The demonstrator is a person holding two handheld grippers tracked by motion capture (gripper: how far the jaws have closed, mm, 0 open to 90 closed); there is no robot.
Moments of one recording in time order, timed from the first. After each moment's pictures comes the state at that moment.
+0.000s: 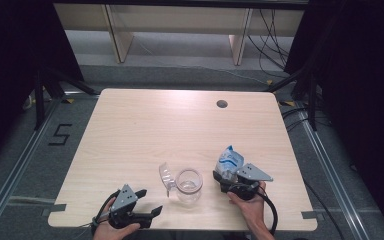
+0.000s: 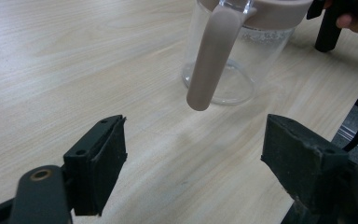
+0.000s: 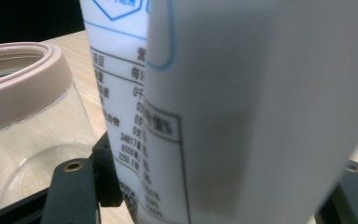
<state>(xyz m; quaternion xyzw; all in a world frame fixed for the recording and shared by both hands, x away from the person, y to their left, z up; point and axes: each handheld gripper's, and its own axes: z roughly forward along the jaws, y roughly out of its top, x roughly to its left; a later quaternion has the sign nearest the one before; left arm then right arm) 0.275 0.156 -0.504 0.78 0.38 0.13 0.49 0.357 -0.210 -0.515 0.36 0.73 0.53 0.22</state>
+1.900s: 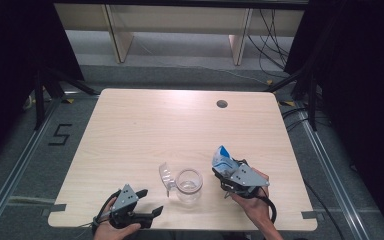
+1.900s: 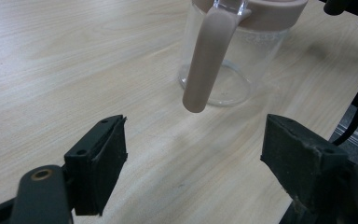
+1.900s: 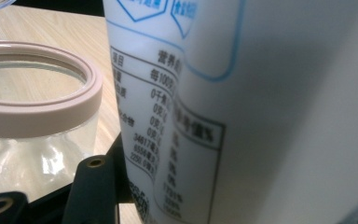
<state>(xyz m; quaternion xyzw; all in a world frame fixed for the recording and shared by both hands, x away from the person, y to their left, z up) 0.275 0.154 -0.504 0.78 0.38 0.13 0.49 0.344 -0.199 -0.478 0.22 0.77 0.48 0.35</state>
